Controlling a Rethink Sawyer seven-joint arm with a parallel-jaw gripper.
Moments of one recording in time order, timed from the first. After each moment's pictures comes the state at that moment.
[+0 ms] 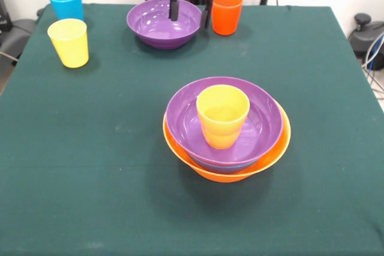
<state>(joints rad) -0.20 -0.75 -0.08 1.78 -0.08 0.44 1.90</state>
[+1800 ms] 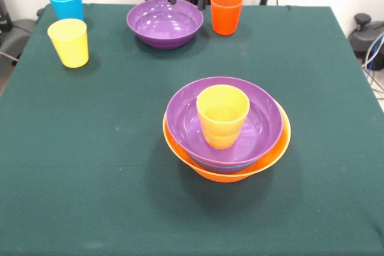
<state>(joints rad) -0.28 -0.85 -0.04 2.02 -0.18 0.18 1.90</state>
